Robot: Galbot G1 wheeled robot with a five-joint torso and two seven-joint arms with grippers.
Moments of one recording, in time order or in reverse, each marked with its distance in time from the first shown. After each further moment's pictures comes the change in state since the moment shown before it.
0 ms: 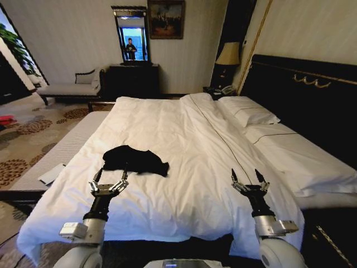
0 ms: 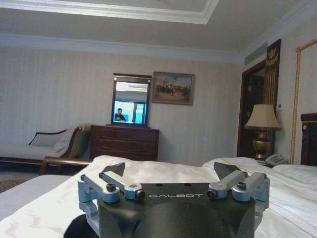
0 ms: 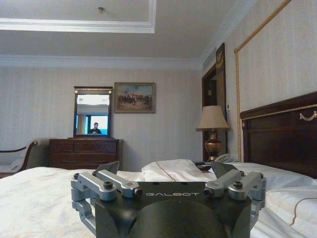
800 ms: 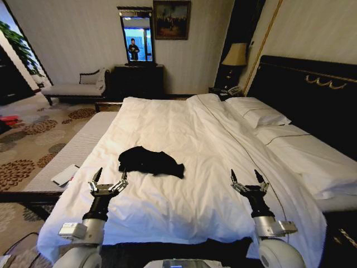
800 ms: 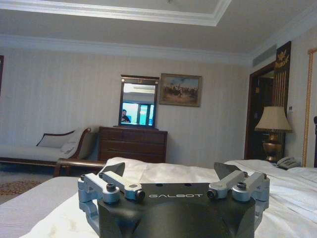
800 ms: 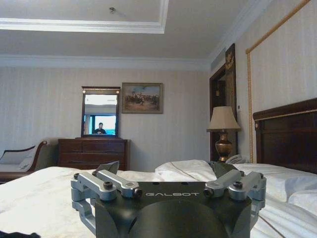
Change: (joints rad) left arm -0.003 -0.001 0.001 0.001 0.000 -0.001 0.000; right arm 0.001 0.001 -0.003 -0.003 -0.005 0.002 -0.001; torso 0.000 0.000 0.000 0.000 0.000
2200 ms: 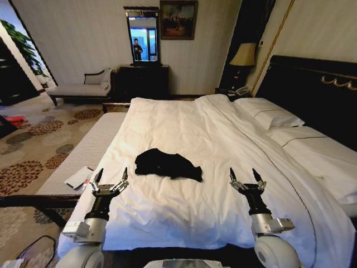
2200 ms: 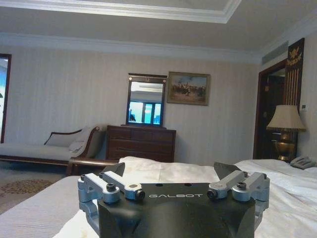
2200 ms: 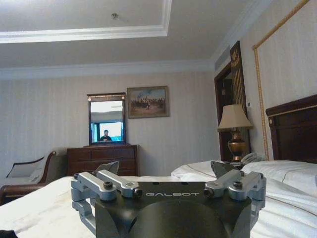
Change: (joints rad) left arm -0.017 -0.011 0.007 0.025 0.011 0.000 -0.002; right arm 0.043 -0.016 -0.029 -0.029 0.056 0.022 0.000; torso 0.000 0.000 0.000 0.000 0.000
